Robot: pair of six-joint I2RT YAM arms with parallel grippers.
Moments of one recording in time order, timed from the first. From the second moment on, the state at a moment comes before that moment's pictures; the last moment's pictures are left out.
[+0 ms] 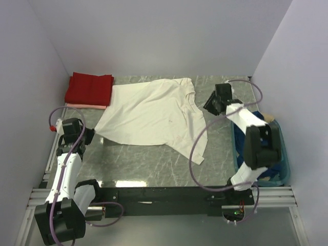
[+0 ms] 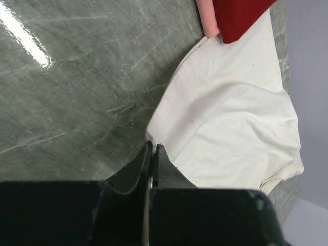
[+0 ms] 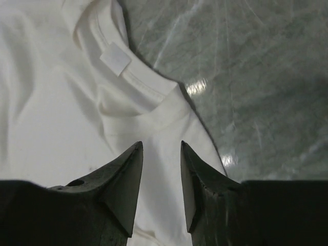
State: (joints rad) left arm 0.21 0.89 0.56 -0.34 -0.05 -1.01; right arm 0.14 1.59 1.09 -0.28 0.05 0.68
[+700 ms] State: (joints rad) left arm 0.21 0.93 0.57 -0.35 0.01 -0.91; right arm 0.15 2.00 1.36 -0.37 0.03 0.59
